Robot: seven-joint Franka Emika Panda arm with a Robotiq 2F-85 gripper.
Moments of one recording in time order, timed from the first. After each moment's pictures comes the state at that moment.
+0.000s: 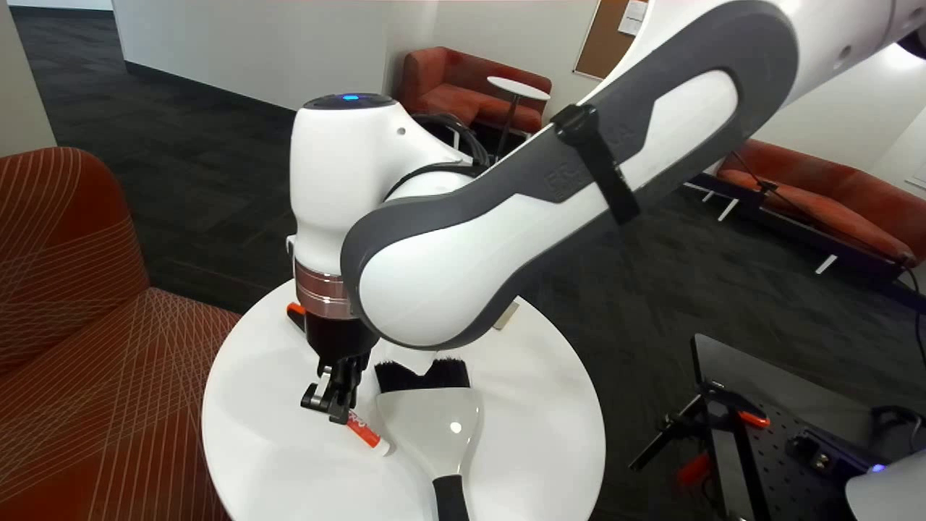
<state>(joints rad) 0.16 0.89 0.08 -1.59 -0.03 2.41 0.00</state>
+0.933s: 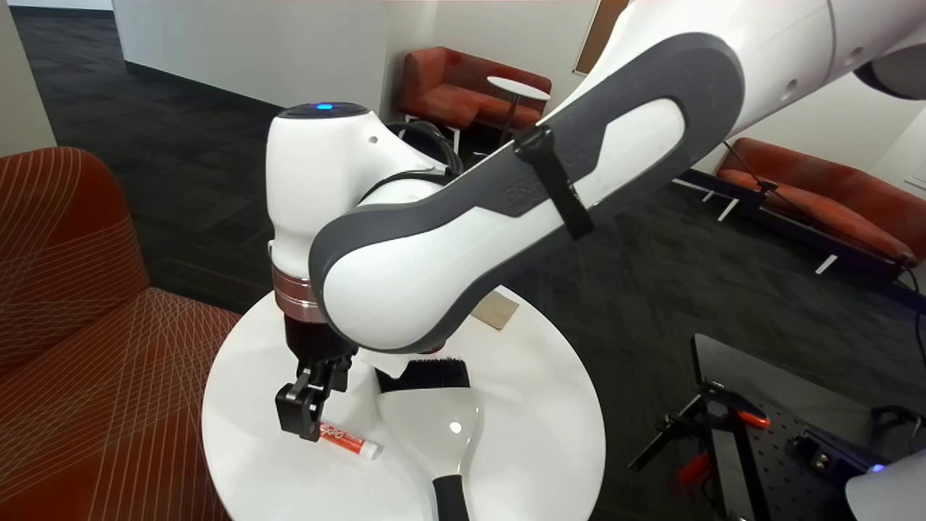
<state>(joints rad) 0.16 0.97 0.08 -1.46 -0.03 2.37 0.00</state>
